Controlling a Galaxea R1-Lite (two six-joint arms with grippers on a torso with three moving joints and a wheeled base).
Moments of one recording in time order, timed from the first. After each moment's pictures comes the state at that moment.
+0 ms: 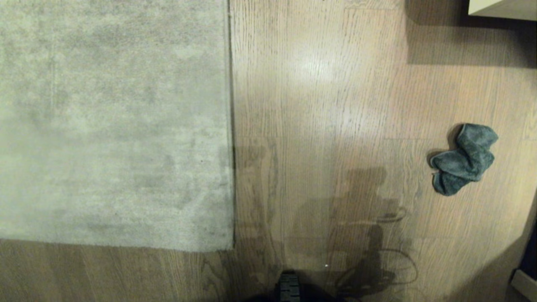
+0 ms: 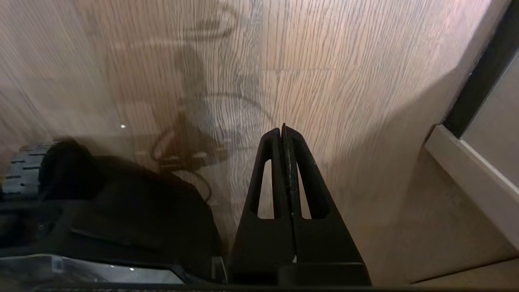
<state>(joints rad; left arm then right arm) -0.01 0.00 0.00 0.00 0.01 -0.03 -0.14 0.31 0.00 -0.04 0.02 -0.05</state>
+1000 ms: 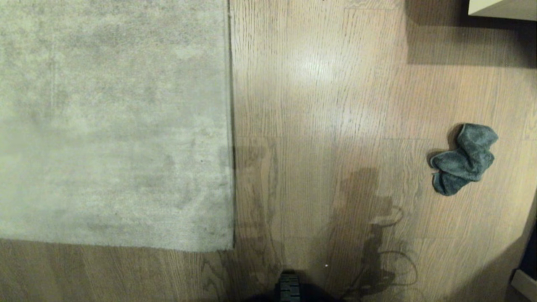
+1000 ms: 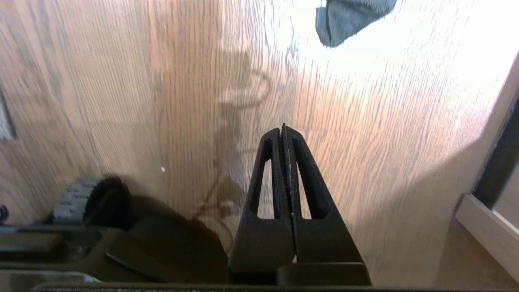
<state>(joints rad) -0.01 0.00 0.00 0.00 0.01 -0.03 0.00 0.03 0.00 -0.01 0.01 -0.02</state>
